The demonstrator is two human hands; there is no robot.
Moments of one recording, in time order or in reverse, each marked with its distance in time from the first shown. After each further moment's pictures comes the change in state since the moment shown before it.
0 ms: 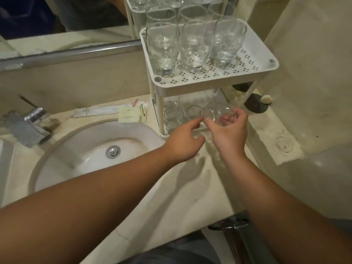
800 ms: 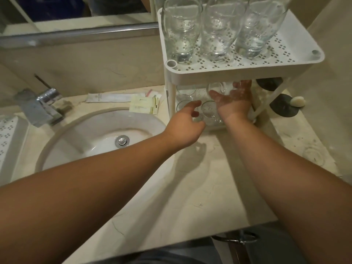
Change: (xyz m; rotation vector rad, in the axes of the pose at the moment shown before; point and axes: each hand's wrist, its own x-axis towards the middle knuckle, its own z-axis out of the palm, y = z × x) left_hand 0.028 -0.019 -0.010 -0.086 0.201 -0.120; right_hand 0.092 0.000 0.069 -0.024 -0.144 -0.055
